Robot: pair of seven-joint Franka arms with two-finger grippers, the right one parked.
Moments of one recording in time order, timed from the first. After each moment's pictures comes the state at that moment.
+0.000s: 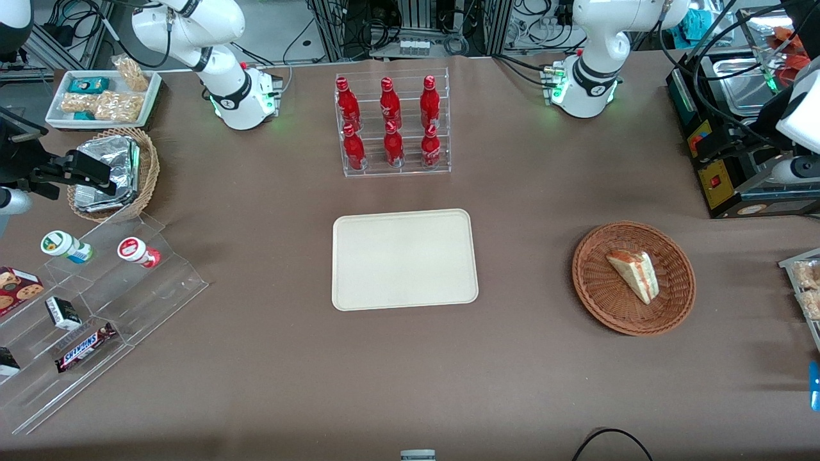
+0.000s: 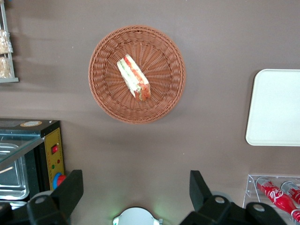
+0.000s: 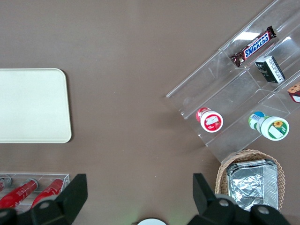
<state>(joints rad) -0.07 -0.02 0.02 -1.51 0.01 1.41 -0.11</state>
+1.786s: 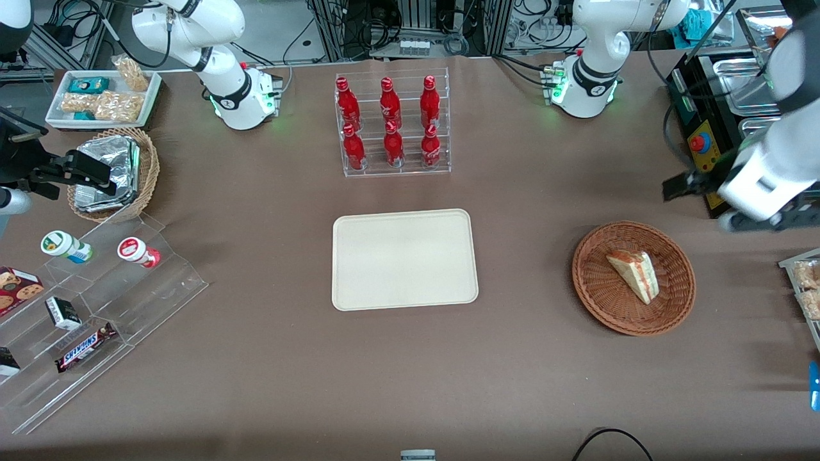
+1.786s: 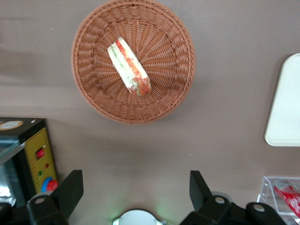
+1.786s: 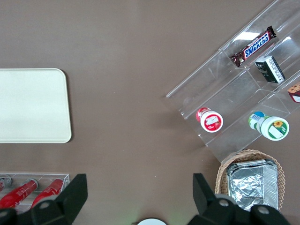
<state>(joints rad) -0.07 0.09 0.02 -1.70 0.01 1.58 -0.11</state>
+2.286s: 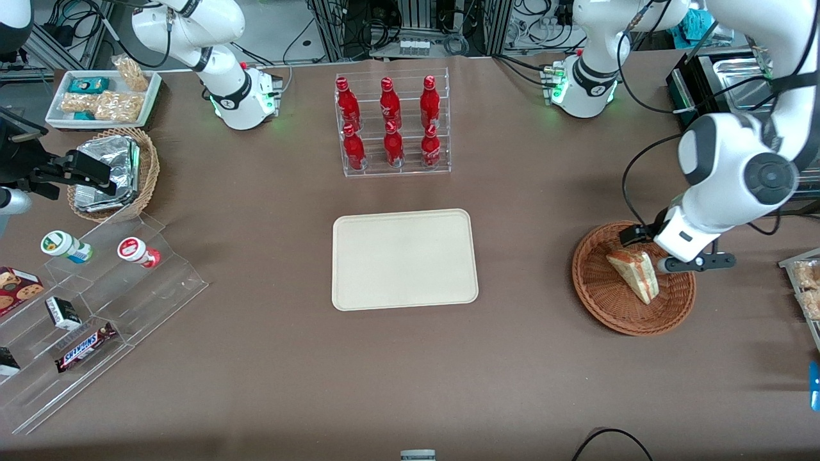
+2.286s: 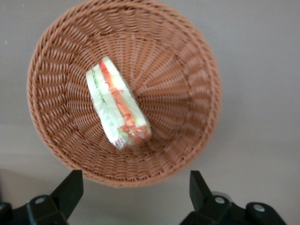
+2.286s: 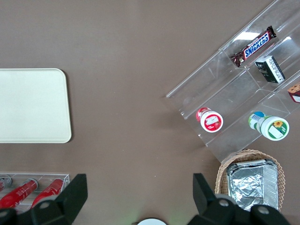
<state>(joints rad) -0.06 0.14 0.03 -2.10 0.01 2.15 -0.15</state>
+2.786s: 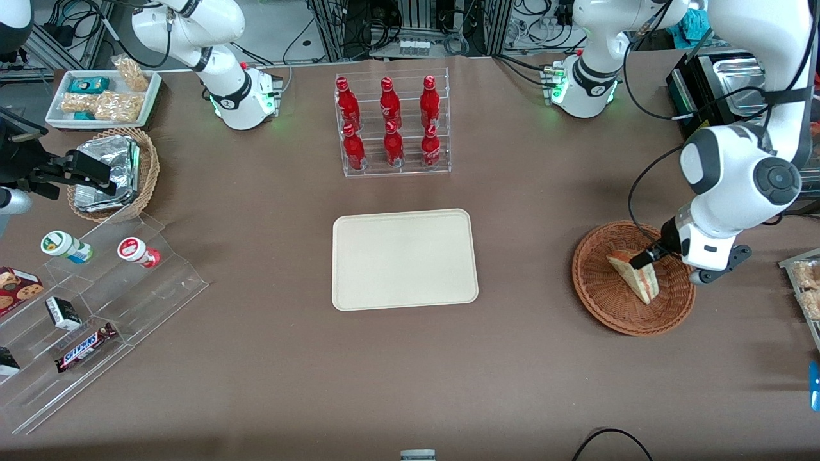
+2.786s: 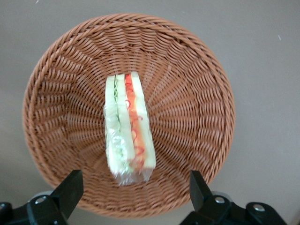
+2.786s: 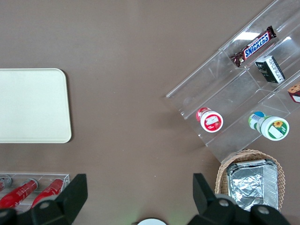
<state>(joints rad) -0.02 0.19 0.03 -2.13 -0.07 2.34 -0.54</state>
